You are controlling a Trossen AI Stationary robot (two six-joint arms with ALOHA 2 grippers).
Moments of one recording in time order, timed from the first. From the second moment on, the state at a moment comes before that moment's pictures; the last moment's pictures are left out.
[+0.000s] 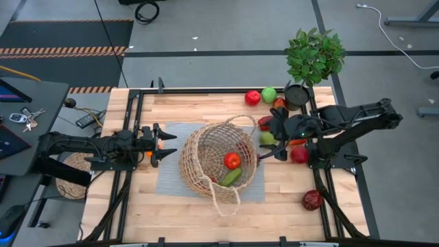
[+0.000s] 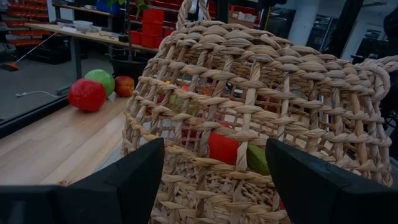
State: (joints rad) left arm 0.00 0.32 0.01 0.29 -0.11 -0.17; right arm 0.21 1.10 1.23 -0.89 0.33 0.19
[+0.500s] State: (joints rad) left arm 0.00 0.32 0.01 0.29 -0.11 -0.17; right arm 0.14 1.06 1.02 -1.03 0.40 0.45
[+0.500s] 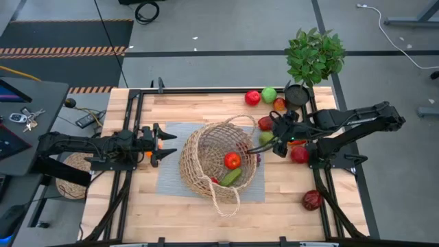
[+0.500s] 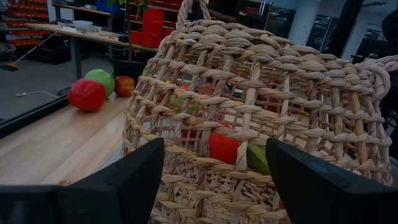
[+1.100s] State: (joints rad) left arm 0.00 0.32 0.01 0.29 -0.11 -0.17; right arm 0.03 1.05 0.60 -0.64 0.40 0.77
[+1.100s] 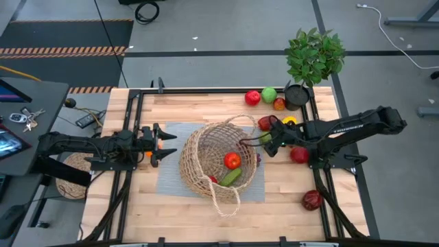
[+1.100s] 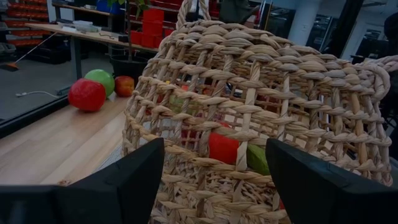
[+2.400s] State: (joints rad) left arm 0.00 0.32 0.01 0.29 -0.11 -0.17; right arm -0.05 1.24 0.58 -0.47 0.36 0.69
